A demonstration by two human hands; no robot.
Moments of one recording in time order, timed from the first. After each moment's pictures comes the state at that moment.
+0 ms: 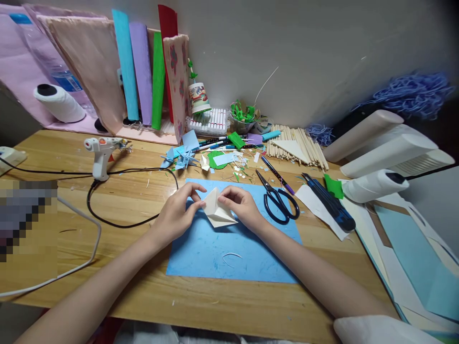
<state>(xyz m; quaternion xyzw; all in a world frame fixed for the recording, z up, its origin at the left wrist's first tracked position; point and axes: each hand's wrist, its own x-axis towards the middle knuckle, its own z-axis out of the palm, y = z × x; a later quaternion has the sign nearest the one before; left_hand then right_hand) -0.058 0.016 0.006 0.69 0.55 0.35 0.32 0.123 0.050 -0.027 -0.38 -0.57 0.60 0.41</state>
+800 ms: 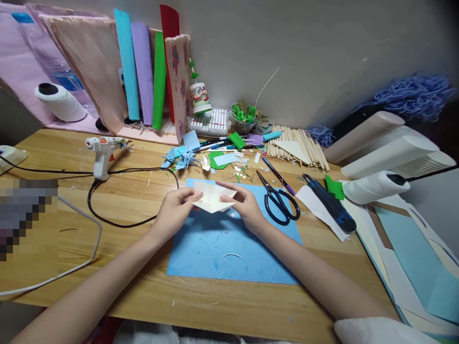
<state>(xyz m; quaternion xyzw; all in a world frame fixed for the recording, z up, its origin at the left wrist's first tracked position) -0.054 0.019 0.006 0.51 0.57 0.41 0.50 0.123 0.051 -0.027 -0.39 -0.55 0.61 0.42</state>
